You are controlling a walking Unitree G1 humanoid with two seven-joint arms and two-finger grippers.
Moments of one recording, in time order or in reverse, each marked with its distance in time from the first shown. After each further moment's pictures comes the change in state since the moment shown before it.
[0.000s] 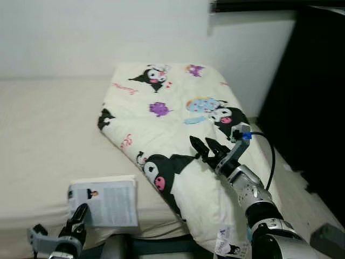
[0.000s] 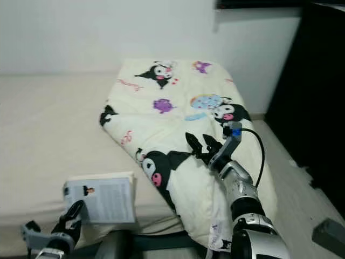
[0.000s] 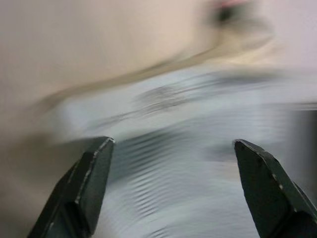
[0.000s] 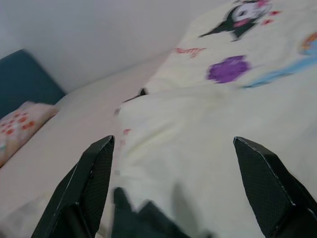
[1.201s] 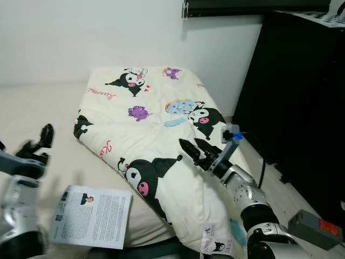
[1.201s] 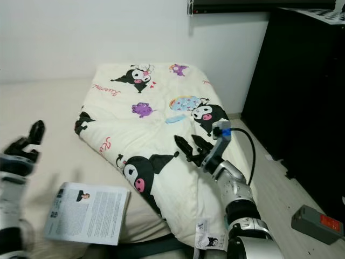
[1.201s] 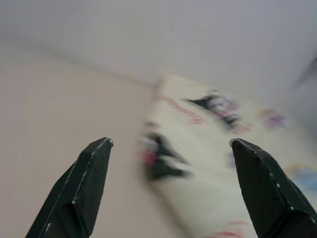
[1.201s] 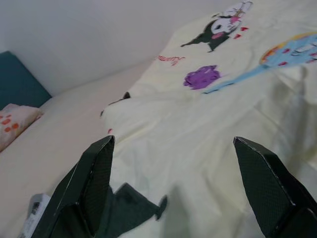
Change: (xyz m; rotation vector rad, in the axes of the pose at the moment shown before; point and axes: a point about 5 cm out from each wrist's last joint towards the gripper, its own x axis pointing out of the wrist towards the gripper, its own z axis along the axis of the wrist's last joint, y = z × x) left arm 0.013 -0.150 0.141 1.099 -0.394 0.049; right arm 0.000 0.010 -0.007 -0.014 0.052 0.076
